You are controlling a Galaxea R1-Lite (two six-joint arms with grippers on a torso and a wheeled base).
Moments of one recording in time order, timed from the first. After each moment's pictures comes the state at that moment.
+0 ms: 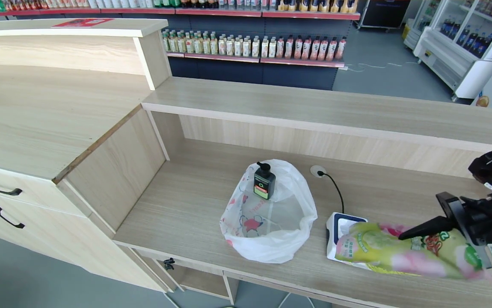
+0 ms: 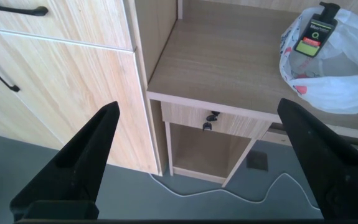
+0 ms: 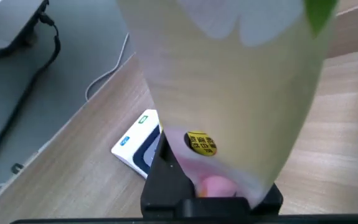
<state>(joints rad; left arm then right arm) 0.00 0.00 0.00 0.00 -0.02 0.00 -0.13 1.68 -1.09 0.84 0.96 -2.47</state>
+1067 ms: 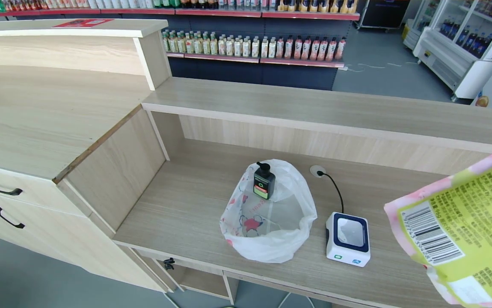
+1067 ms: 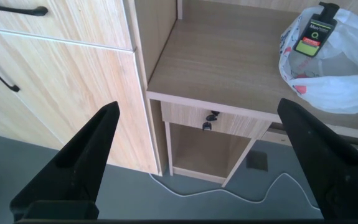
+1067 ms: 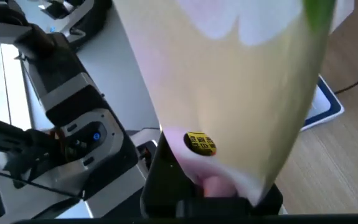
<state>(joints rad) 0.00 0.00 0.00 0.00 -0.02 0.00 -0.26 1.13 -1.16 1.06 1.03 -0.90</state>
